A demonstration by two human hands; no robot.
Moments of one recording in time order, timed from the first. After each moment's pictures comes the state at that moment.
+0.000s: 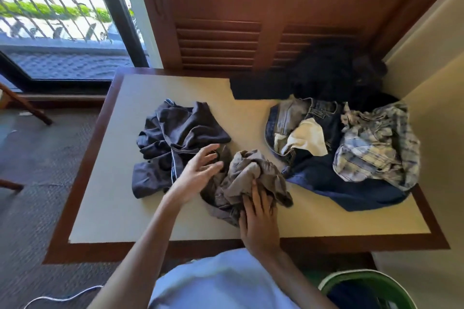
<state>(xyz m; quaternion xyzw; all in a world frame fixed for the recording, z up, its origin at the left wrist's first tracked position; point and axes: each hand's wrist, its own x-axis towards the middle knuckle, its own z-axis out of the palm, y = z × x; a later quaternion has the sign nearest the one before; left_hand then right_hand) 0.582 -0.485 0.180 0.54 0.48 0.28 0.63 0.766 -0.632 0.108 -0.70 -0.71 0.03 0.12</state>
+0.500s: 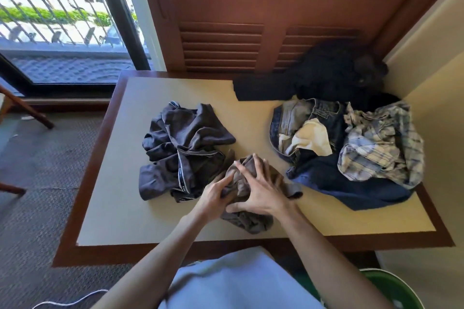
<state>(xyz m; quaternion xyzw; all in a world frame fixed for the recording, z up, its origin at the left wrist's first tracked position) 0.593 -0.523 0.124 0.73 0.48 0.20 0.44 0.775 -0.541 0.192 -0.68 -0.66 0.31 -0.01</state>
